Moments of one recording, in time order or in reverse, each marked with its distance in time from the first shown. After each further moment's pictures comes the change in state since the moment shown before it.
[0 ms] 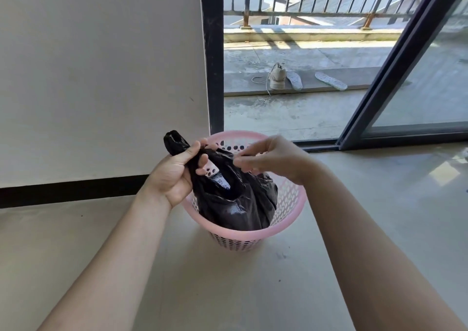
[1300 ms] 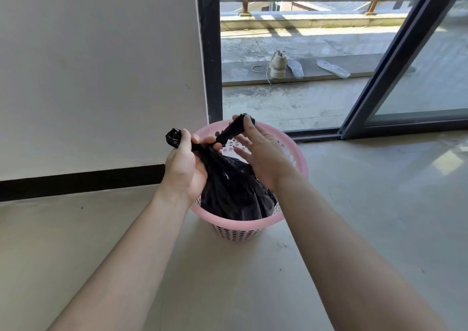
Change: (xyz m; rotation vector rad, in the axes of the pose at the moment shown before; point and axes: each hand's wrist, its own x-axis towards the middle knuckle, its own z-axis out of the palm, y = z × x) left_hand -0.003 -0.027 0.029 -0.164 0.161 0.124; right_hand 0.025 0.026 0.045 0.722 0.257 0.004
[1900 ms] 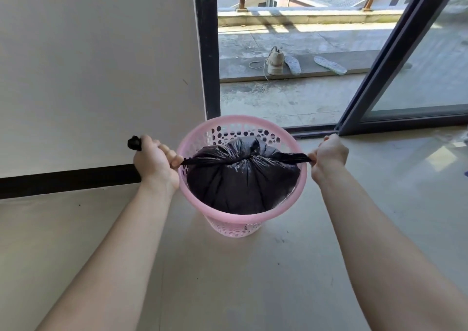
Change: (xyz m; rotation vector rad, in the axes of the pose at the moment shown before) left_hand 0.016 0.022 -0.028 -0.011 0.469 0.217; right_hand 0.006 -0.011 -0.107 0.155 0.956 0.034
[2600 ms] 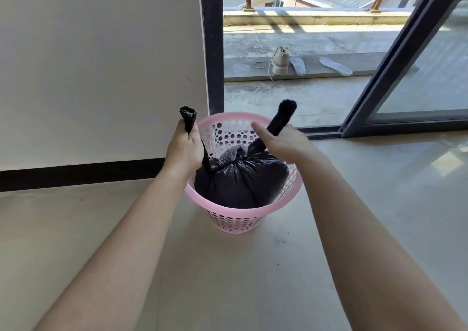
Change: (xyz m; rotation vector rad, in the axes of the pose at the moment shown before) left_hand -0.016 -0.009 0.016 0.994 -0.346 0.338; right_hand -0.055 -0.009 0.038 -1.314 -0.551 -0.485
